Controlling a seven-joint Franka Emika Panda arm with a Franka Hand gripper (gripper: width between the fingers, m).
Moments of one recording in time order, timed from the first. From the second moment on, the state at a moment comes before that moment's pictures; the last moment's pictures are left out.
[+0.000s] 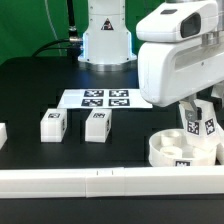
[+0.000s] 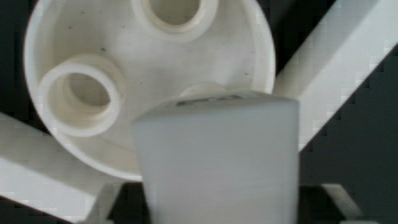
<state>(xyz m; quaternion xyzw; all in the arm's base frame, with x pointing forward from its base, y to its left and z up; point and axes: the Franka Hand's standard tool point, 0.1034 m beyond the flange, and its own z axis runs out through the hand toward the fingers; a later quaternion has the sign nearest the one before) 0.606 0.108 0.078 -0.96 -0.27 -0.04 0.06</state>
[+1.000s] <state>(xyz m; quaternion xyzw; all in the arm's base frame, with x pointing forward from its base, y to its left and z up) 0.605 0.114 0.077 -0.98 0.19 0.00 0.09</state>
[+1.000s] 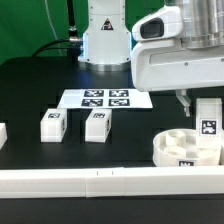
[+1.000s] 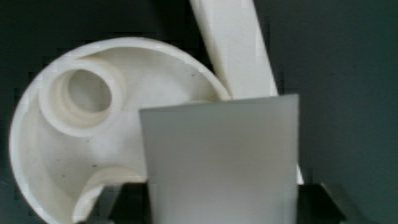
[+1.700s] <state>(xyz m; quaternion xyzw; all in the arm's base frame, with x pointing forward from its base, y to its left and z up) 0.603 0.118 0.076 -0.83 0.54 0.06 0.13</state>
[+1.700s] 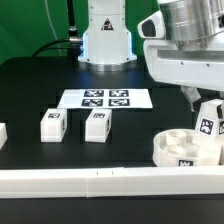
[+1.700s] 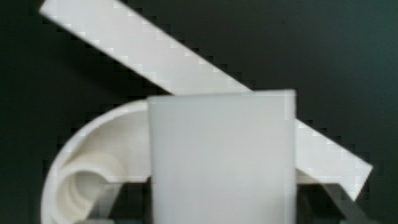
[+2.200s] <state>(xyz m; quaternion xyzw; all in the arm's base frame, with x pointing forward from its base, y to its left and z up) 0.602 0.120 0.076 -0.69 0.71 0.10 0.13</state>
